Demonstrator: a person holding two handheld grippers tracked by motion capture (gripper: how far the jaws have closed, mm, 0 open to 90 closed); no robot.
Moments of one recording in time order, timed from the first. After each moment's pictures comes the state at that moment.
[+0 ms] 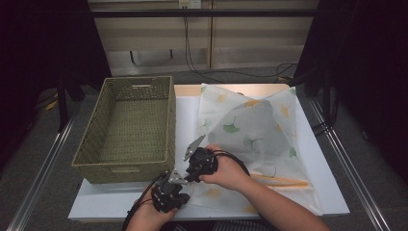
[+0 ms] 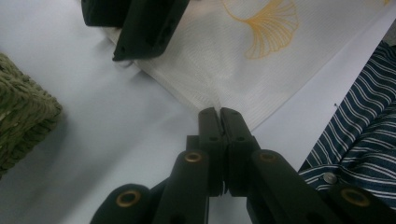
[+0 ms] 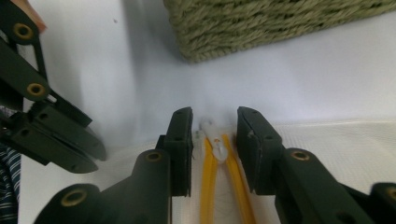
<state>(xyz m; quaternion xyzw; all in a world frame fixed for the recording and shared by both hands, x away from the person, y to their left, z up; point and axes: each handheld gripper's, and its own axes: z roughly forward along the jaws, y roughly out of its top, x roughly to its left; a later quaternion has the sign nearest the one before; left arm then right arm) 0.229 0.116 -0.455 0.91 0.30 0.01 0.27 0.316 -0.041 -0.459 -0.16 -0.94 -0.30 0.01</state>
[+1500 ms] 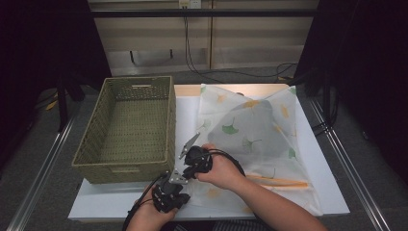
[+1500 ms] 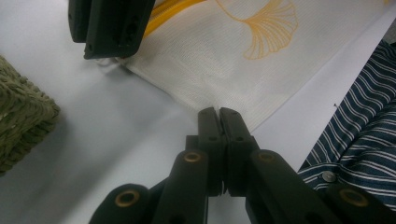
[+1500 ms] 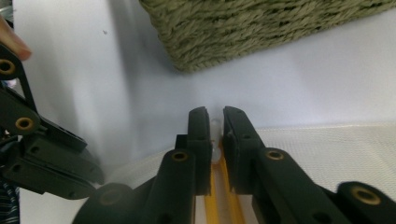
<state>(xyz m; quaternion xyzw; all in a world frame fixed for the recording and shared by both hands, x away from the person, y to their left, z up) 0.228 0.114 -0.457 0.91 0.30 0.01 0.28 0.321 -0.029 -0.456 -0.18 -0.94 -0.28 0.02</state>
